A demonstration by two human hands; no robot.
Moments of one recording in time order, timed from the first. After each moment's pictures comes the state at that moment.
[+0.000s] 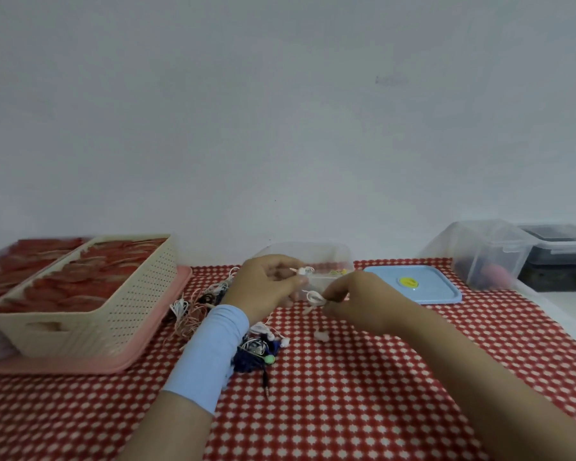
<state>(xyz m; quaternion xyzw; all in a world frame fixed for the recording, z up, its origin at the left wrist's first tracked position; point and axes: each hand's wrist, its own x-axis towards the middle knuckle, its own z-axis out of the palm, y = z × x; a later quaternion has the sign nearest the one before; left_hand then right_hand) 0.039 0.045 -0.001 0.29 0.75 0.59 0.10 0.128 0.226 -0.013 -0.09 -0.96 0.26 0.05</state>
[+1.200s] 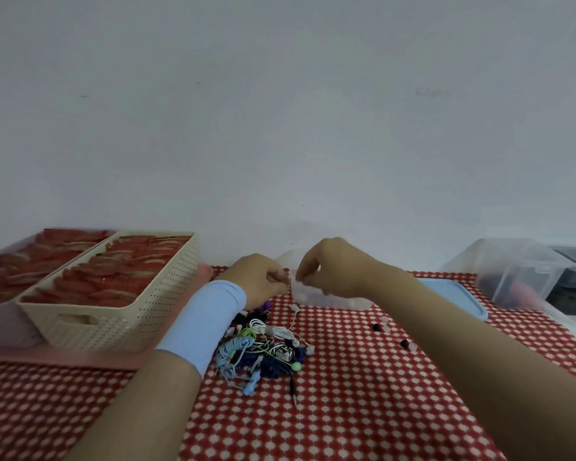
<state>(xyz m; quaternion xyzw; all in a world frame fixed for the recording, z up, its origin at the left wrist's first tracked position) -0.018 0.004 0.018 0.33 0.91 0.24 0.07 0.057 0.176 0.040 0.03 -0.98 0.17 0.05</state>
